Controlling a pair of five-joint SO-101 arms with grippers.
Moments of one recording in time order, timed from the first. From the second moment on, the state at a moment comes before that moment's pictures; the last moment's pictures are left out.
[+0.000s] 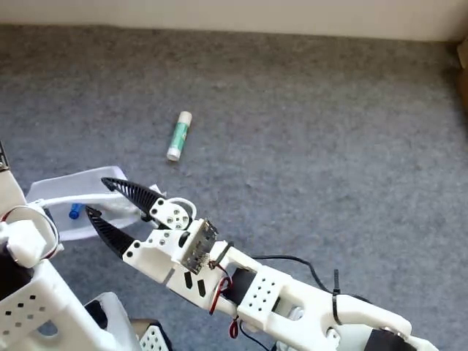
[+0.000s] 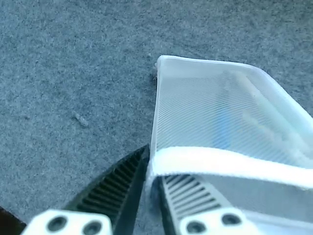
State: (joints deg) left arm -42.8 -56.9 26.1 94.6 -6.4; right arm -66.5 -34.1 68.7 -41.7 6.3
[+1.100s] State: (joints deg) left arm -42.9 -57.0 26.6 94.6 -6.4; right arm -45.3 -24.2 38.1 16.6 -22.8
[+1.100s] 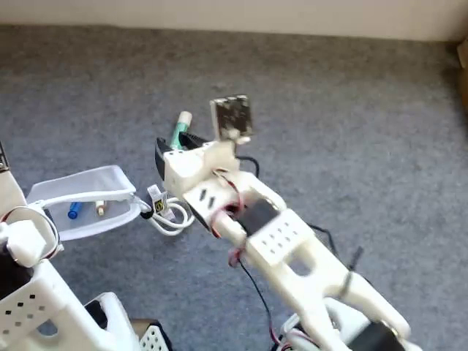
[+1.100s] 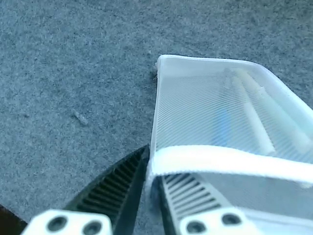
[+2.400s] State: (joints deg) left arm -42.9 -57.0 26.6 94.6 -6.4; right arm -40.4 42.2 -23.4 45.4 -27.7
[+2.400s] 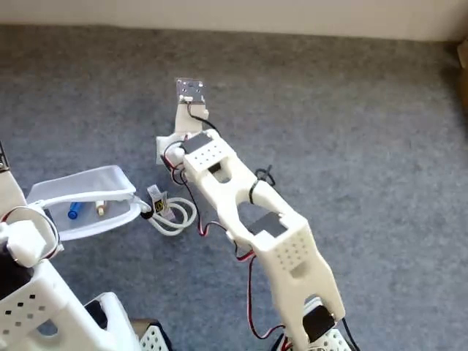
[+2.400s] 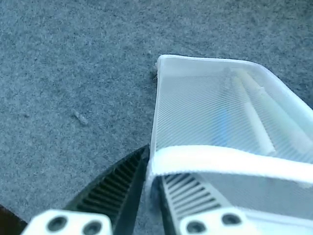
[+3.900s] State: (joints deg) left arm -43.0 -57.5 27.6 93.8 -6.4; right arm -35.9 60.4 -86.5 100.1 -16.1
